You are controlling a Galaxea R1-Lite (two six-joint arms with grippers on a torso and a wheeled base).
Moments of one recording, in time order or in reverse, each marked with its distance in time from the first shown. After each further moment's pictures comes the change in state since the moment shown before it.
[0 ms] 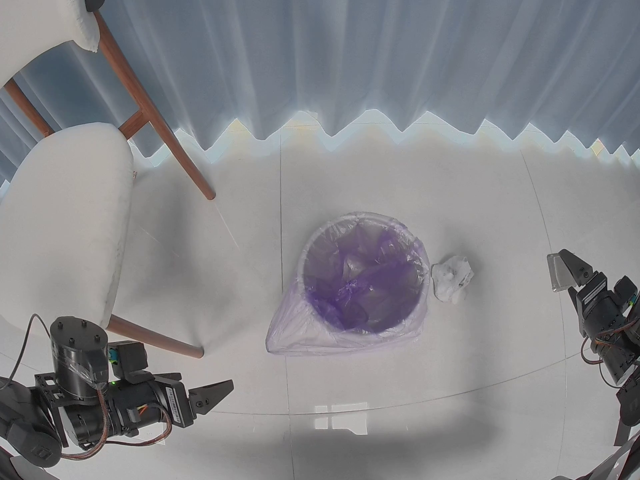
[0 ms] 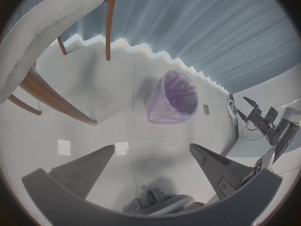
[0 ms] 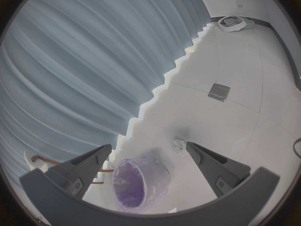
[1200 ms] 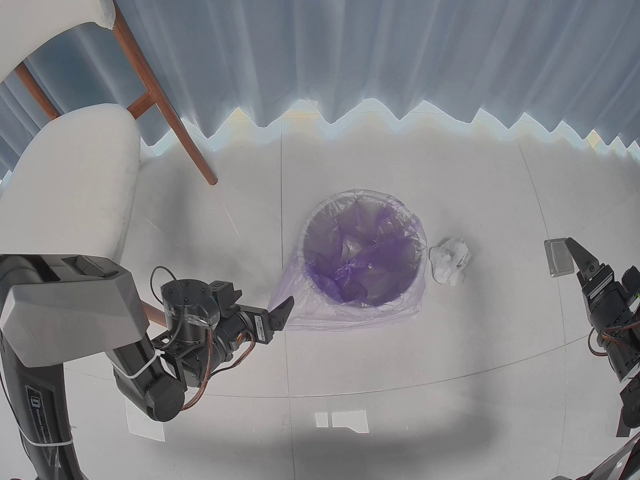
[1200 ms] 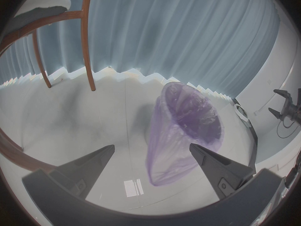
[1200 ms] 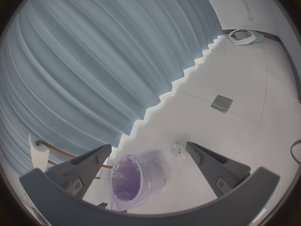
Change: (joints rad) left arm 0.036 0.739 -0.406 -0.675 0.100 0.239; right arm 0.010 -0.040 0.000 -0.058 -0.006 -0.117
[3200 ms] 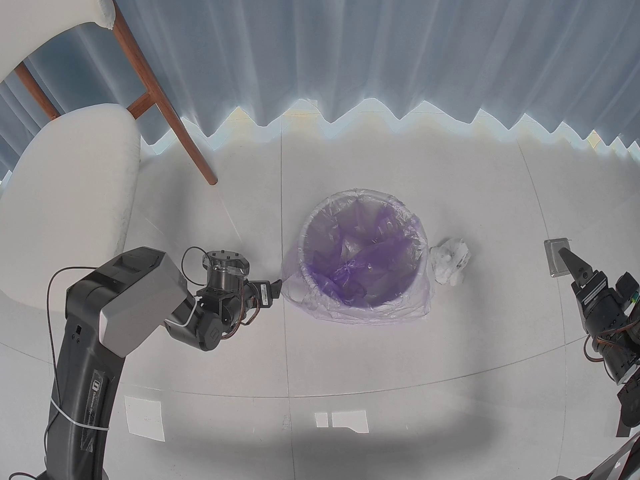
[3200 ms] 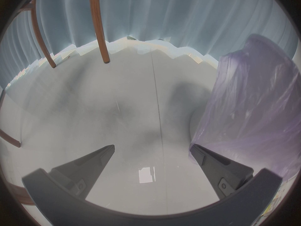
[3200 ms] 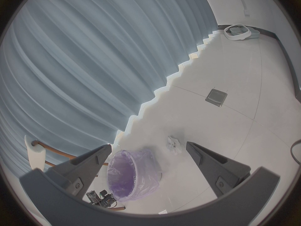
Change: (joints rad) left arm 0.160 0.391 -0.774 0.577 0.040 -0.006; right arm 0.000 0.025 0.000 0.048 -0.002 0.025
